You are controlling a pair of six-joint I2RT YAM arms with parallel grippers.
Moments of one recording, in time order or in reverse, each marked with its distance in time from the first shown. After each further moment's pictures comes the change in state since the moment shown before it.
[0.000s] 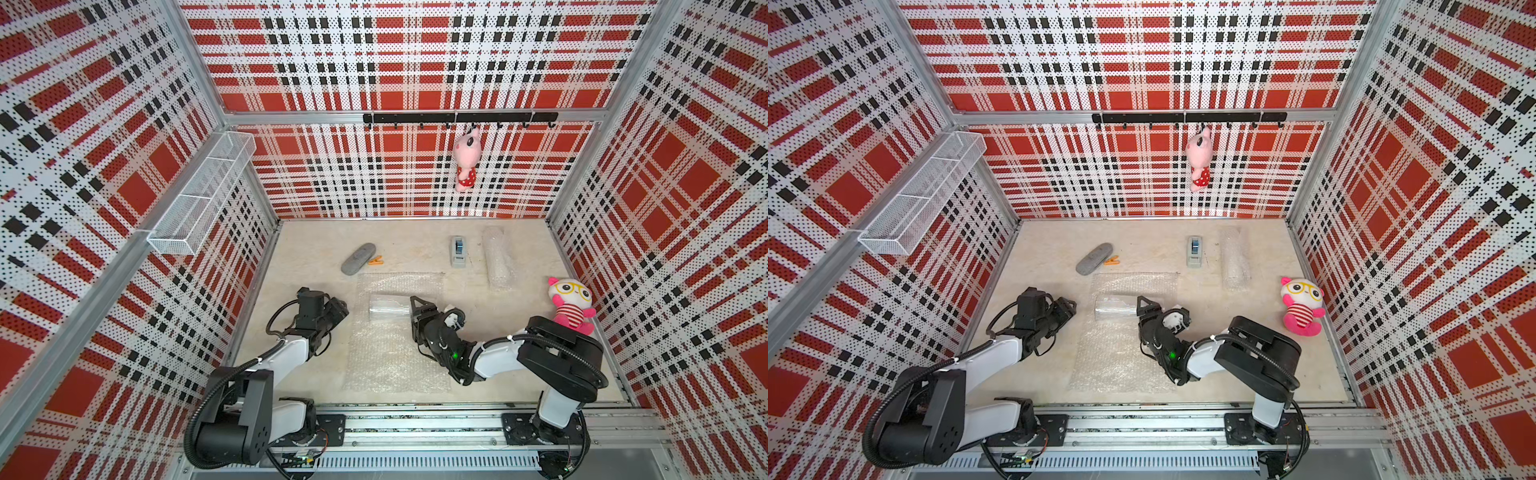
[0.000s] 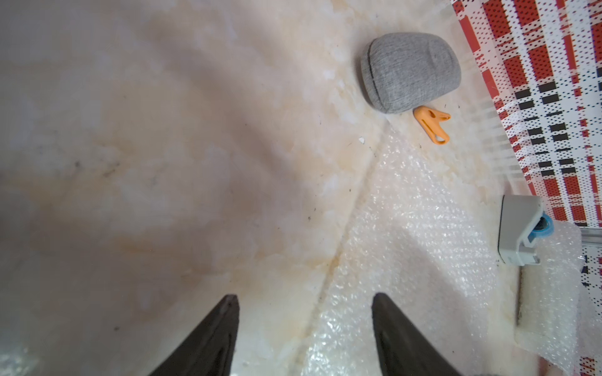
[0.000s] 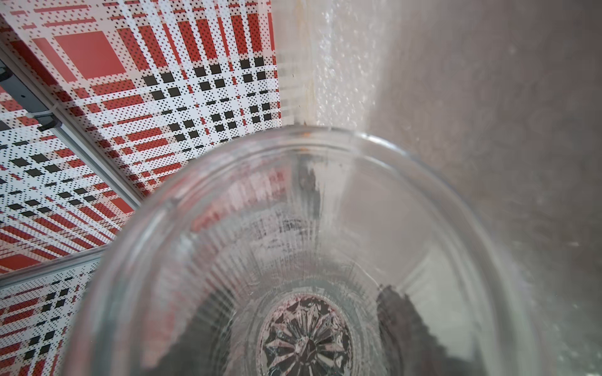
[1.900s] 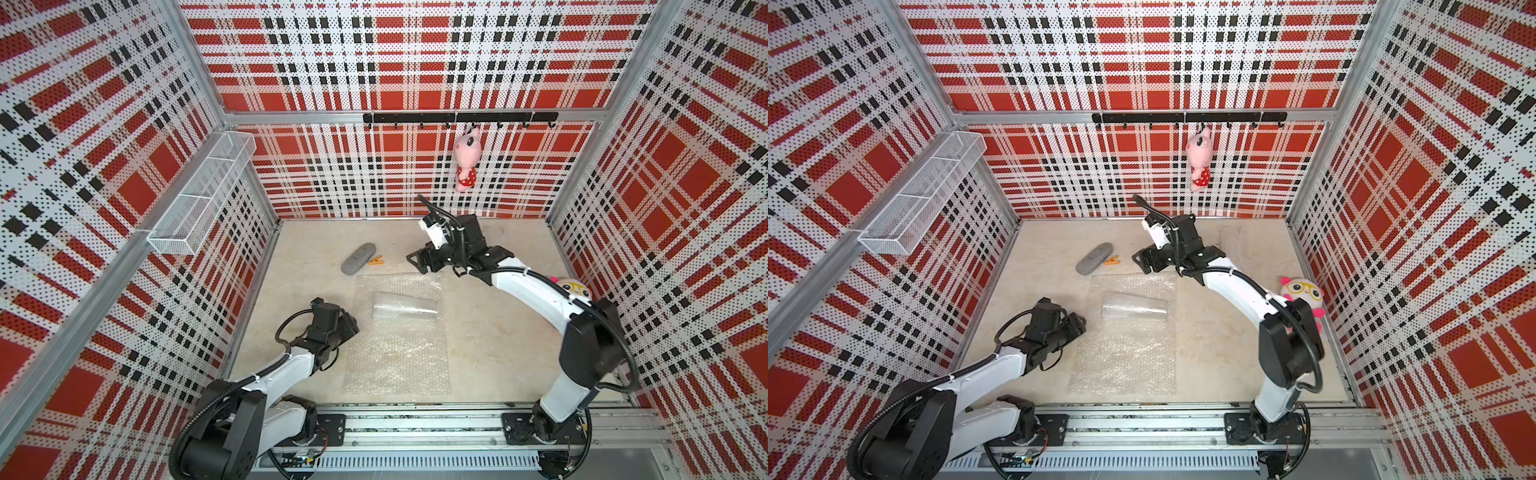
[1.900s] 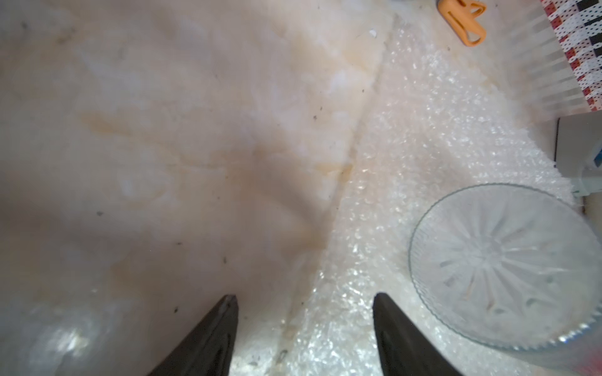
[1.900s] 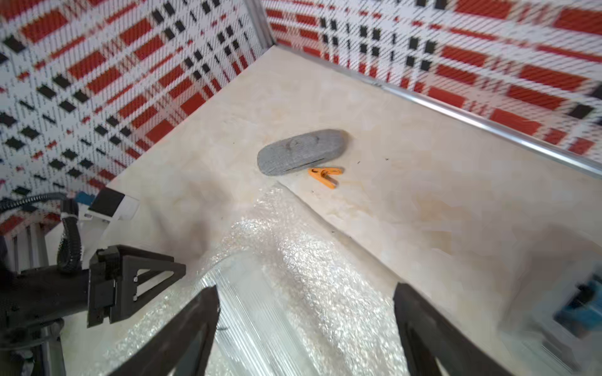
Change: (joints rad) left arm -0.182 -0.089 -0.082 -0.082 -0.101 0.011; right arm -0.494 0.004 0.867 -1.174 -0.943 -1.959
